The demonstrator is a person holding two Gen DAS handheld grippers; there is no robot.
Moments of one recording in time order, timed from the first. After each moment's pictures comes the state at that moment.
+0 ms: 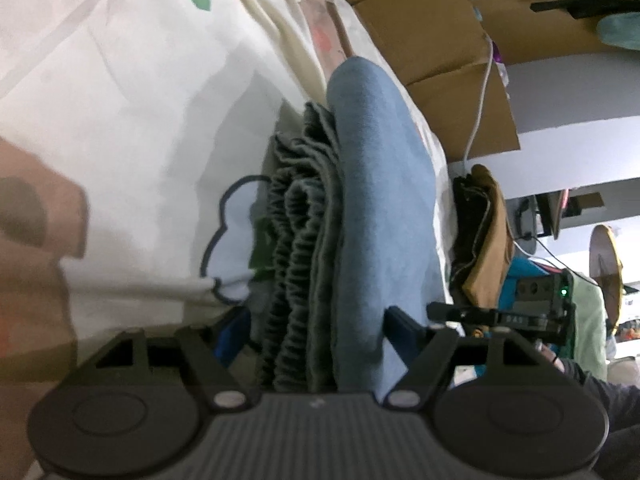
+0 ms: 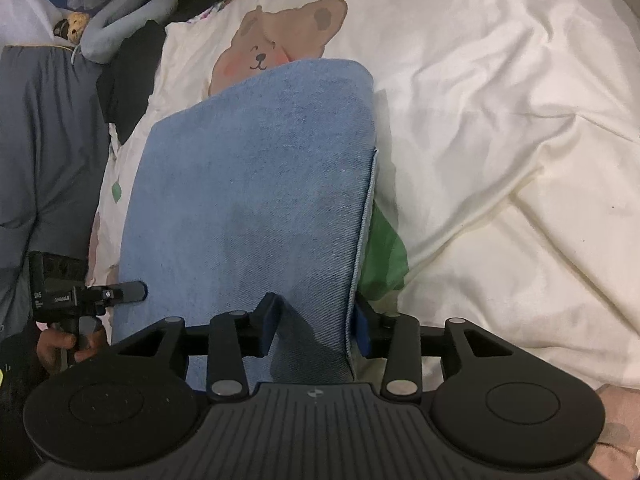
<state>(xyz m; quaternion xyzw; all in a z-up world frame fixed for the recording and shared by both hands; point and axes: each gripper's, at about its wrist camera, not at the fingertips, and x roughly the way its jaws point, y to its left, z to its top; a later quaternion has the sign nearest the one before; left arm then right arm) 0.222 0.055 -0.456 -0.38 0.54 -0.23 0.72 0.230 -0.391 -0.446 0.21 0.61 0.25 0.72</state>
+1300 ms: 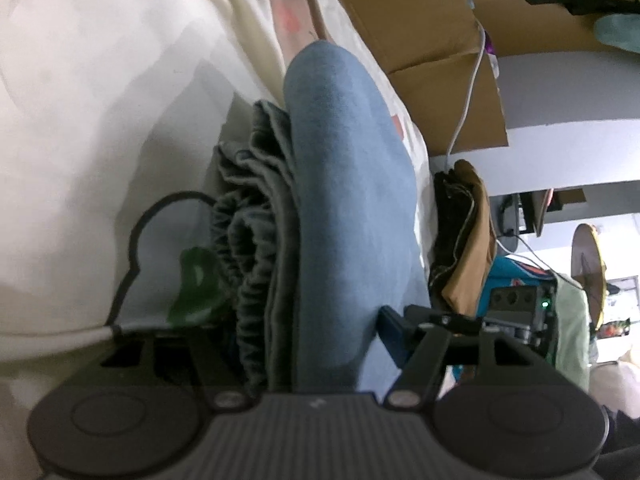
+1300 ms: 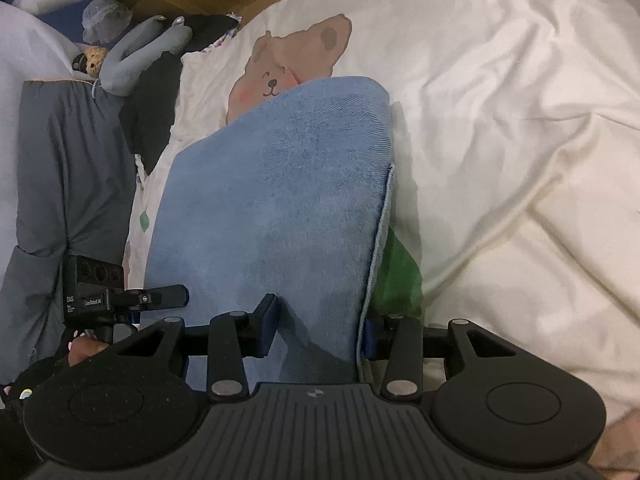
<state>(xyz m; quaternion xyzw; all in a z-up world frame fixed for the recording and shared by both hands) 0.258 0.022 -0.470 -0.40 0.54 -0.26 0.69 0.236 -0.396 -0.456 0.28 0.57 0.27 0.72</state>
